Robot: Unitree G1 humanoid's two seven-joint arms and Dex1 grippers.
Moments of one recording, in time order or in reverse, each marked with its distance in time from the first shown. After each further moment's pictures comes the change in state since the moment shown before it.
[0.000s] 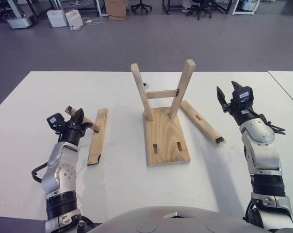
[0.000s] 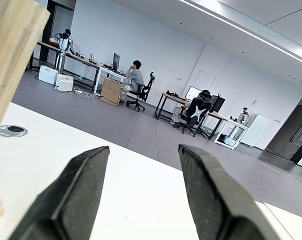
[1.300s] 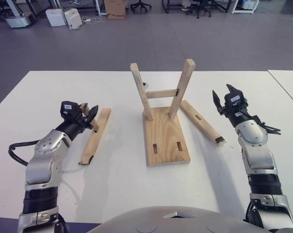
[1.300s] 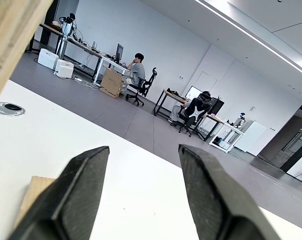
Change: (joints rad) left arm 0.023 0.325 -0.158 -0.147 0.184 0.224 -0.260; right arm -0.002 -0.007 0.046 0.069 -0.087 -0.073 -0.022
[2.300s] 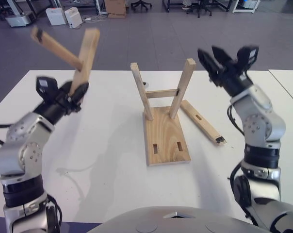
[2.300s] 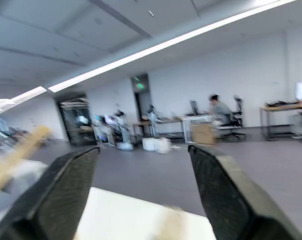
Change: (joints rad) left arm -0.291 0.069 0.194 -0.153 -0.199 0.132 -0.050; right arm -0.483 0.117 -0.154 -0.169 0.830 0.590 0.101
